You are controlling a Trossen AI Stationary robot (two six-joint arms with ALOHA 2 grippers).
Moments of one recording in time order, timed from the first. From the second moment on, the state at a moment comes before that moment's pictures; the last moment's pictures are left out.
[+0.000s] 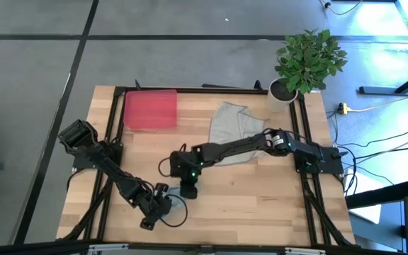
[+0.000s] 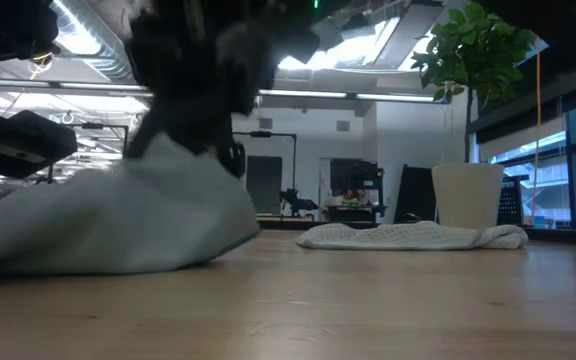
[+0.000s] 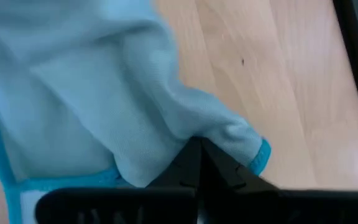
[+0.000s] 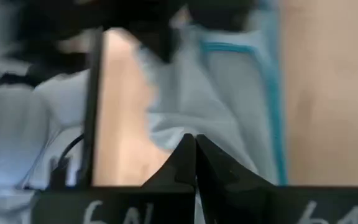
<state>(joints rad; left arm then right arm) -0.73 1.72 0.82 -0.26 -0.09 -0.51 0.13 2.39 2.00 -0.59 -0.51 0.36</state>
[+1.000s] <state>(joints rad) -0.73 1.72 0.82 -0.26 -0.13 -0.54 0.06 2.39 1.89 -0.68 -0.41 0.33</state>
